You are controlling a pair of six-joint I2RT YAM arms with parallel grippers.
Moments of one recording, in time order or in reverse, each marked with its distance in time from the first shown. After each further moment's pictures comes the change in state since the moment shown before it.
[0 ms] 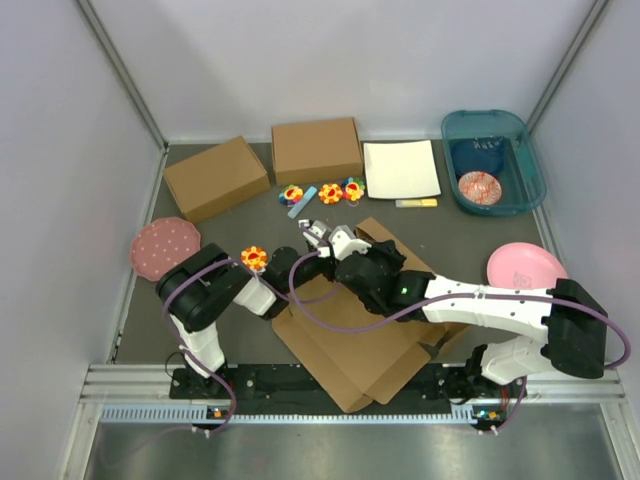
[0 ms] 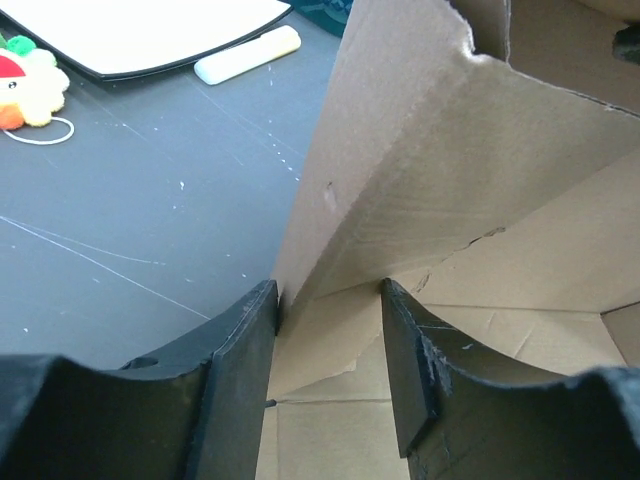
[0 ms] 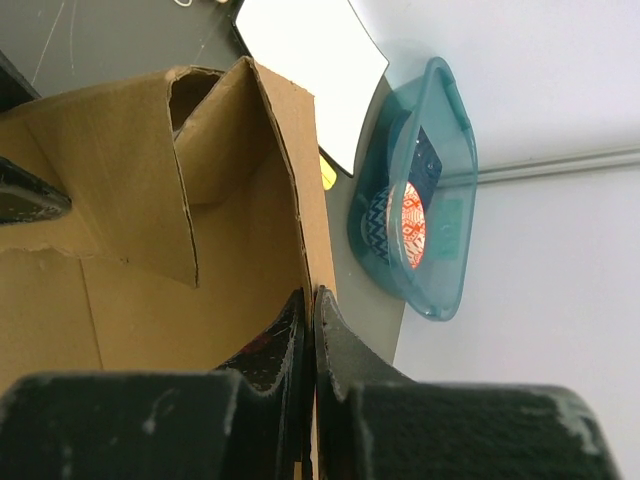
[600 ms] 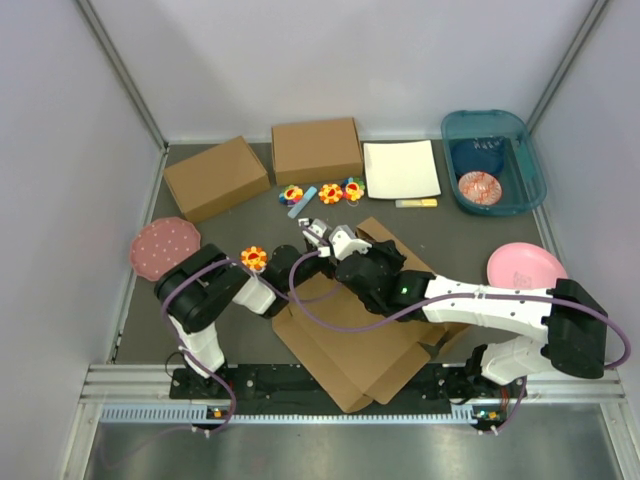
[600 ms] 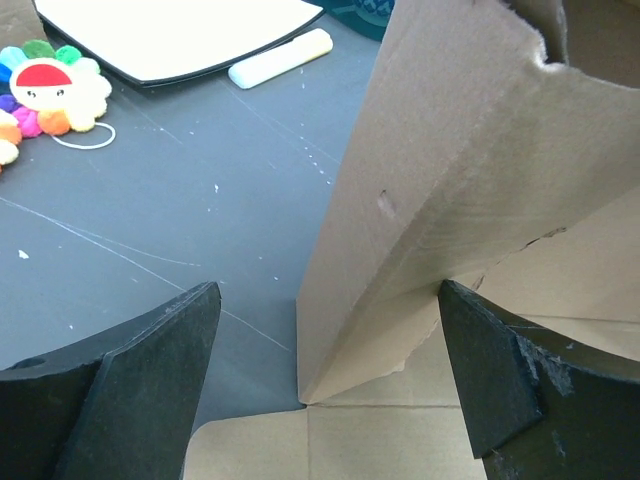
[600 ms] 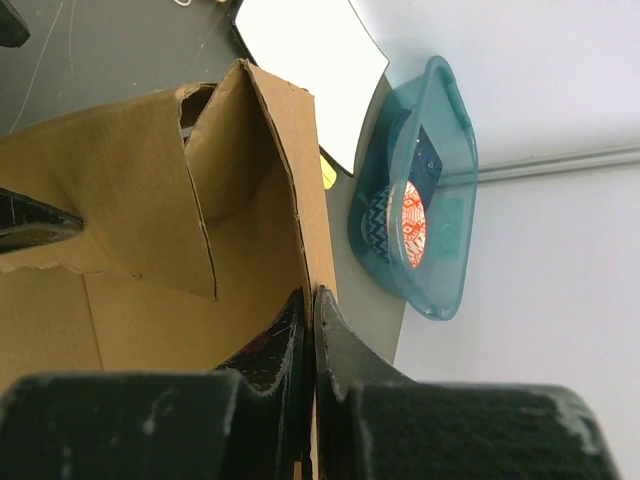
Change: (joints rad) left arm 0.003 -0.009 0.006 -0.025 -0.058 0.045; right arm 0.000 0.000 0.000 -0.001 -0.001 0.003
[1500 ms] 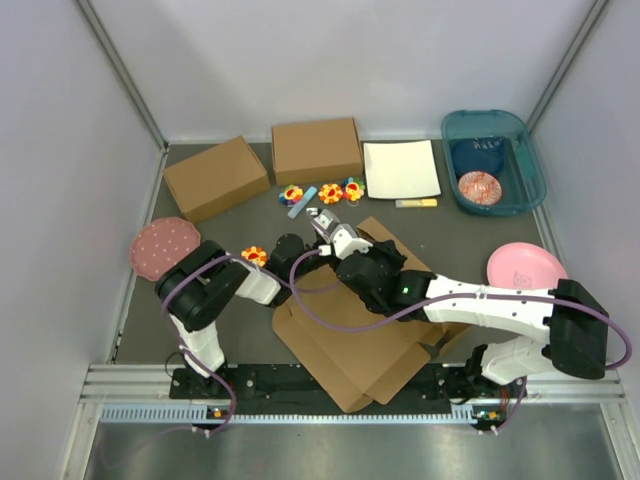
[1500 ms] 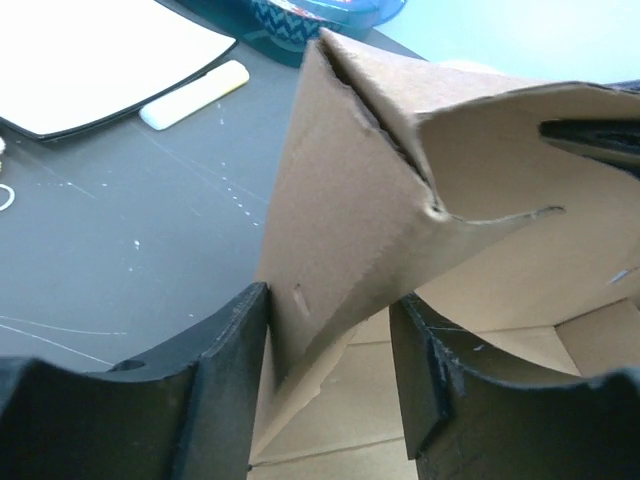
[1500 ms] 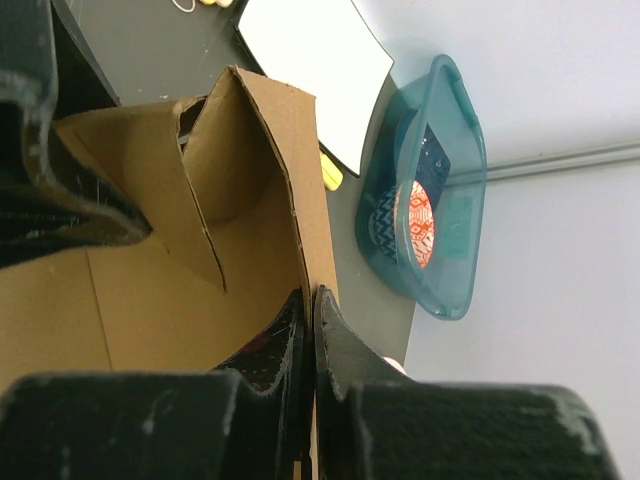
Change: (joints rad) left arm 0.008 0.003 0.107 -0.055 0.194 -0.076; right arm 0.000 -0.007 0.000 0.002 -0.008 0.025
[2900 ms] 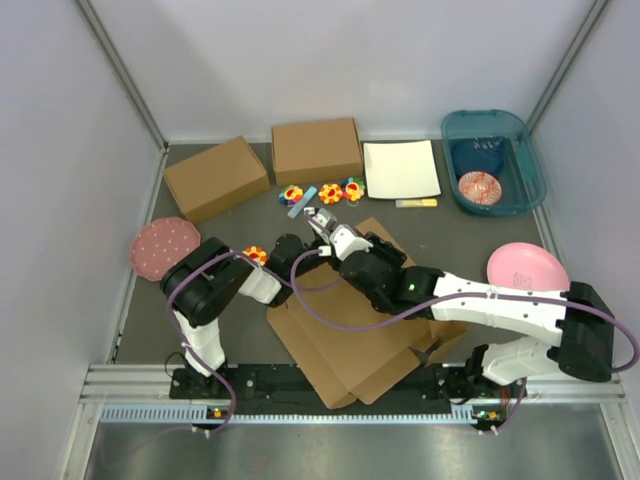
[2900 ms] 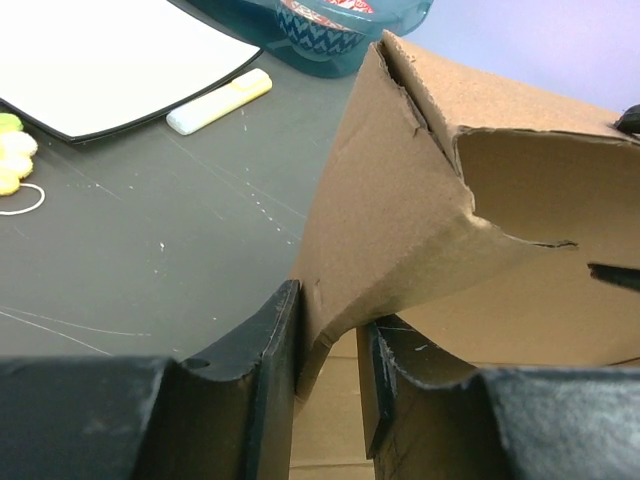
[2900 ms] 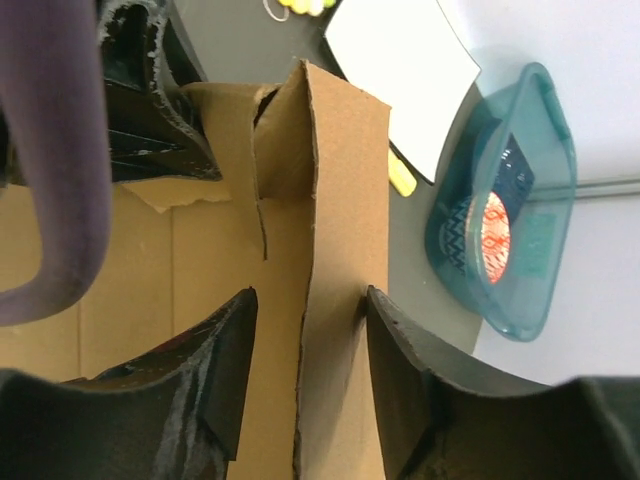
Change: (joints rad) left arm 0.018 0.045 0.007 0.050 -0.017 -0.002; right arm 0.000 -0.031 0.048 -0.113 -0.157 0.097
